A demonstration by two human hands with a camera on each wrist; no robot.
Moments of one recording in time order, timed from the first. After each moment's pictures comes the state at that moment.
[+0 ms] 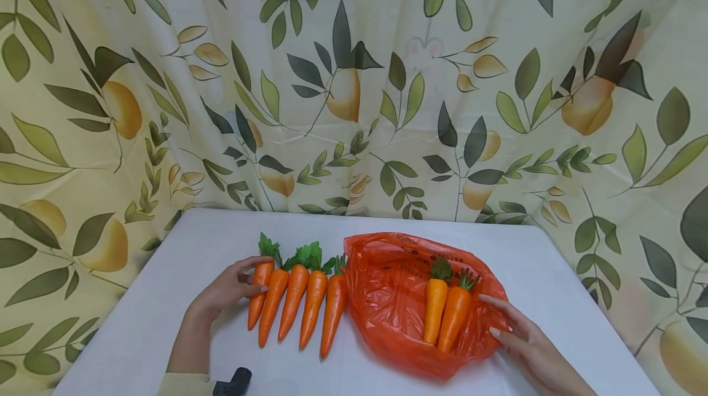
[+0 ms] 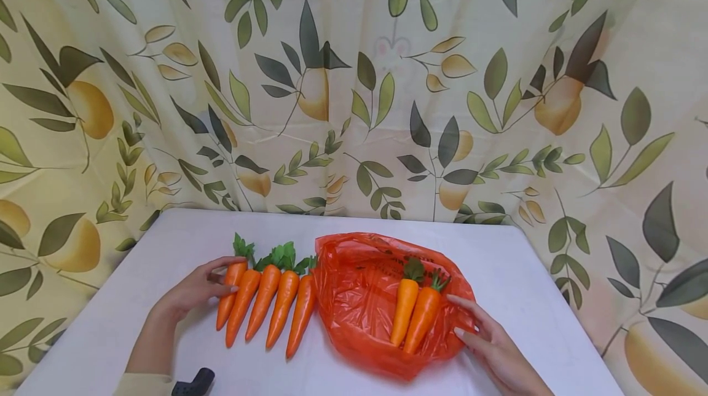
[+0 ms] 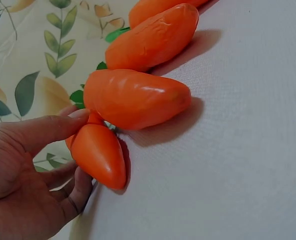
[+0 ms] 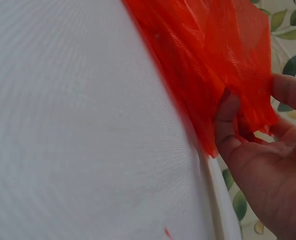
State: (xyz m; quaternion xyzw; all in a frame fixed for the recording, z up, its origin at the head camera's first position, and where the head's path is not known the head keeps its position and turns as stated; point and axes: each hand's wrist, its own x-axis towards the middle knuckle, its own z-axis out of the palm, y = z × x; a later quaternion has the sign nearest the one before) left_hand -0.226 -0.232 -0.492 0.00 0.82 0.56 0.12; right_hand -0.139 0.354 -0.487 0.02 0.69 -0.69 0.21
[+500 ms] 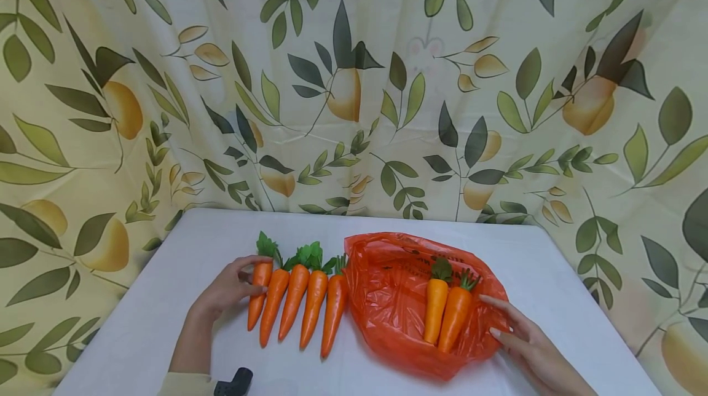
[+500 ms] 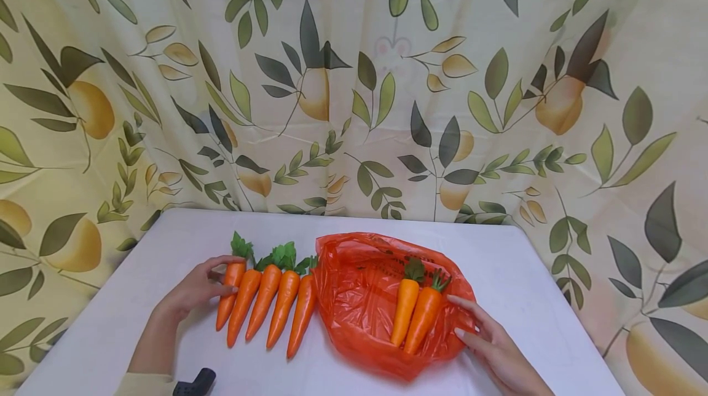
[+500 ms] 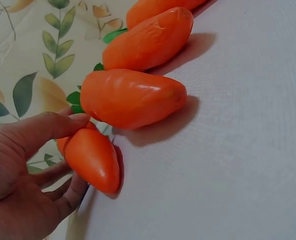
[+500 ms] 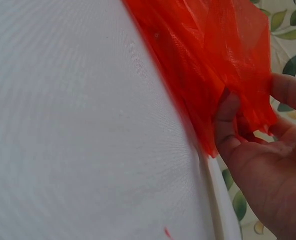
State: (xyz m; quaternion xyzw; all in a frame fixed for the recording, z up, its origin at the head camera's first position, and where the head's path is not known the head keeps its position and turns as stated) left_hand -0.226 -0.232 -0.493 0.00 0.83 0.54 0.10; right_hand -0.139 0.353 -0.488 0.02 0.70 -0.68 0.20
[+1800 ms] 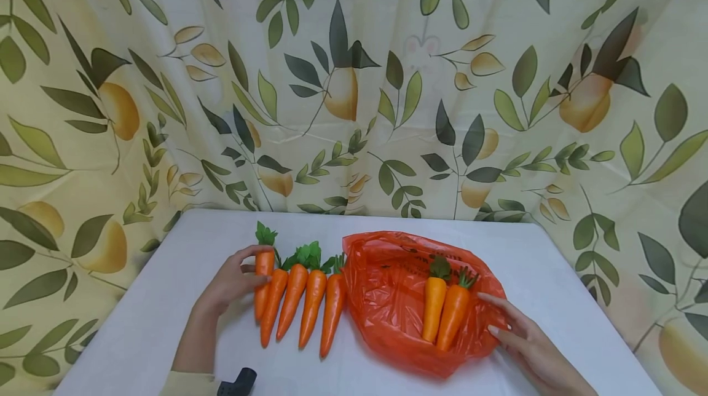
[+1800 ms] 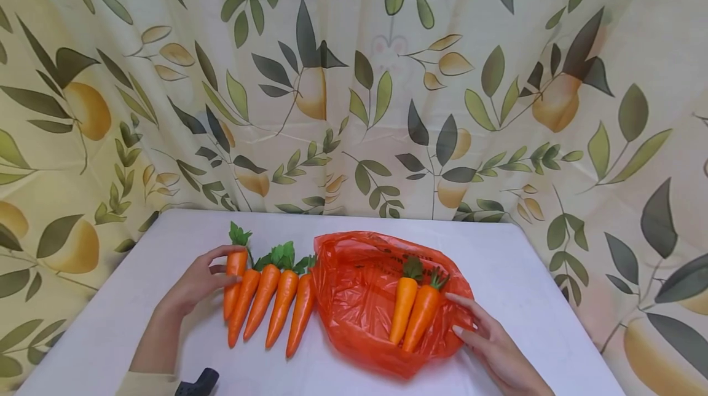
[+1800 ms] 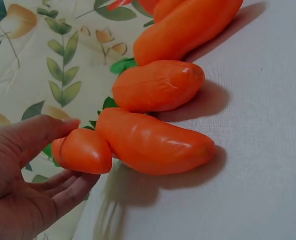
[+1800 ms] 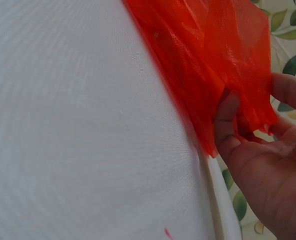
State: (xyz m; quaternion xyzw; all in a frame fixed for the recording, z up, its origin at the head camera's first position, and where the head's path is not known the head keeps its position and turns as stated) left_hand -0.227 -0.217 -0.472 0.00 0.83 0.56 0.07; right_hand -0.137 0.350 -0.484 0.01 0.71 -0.67 0.19
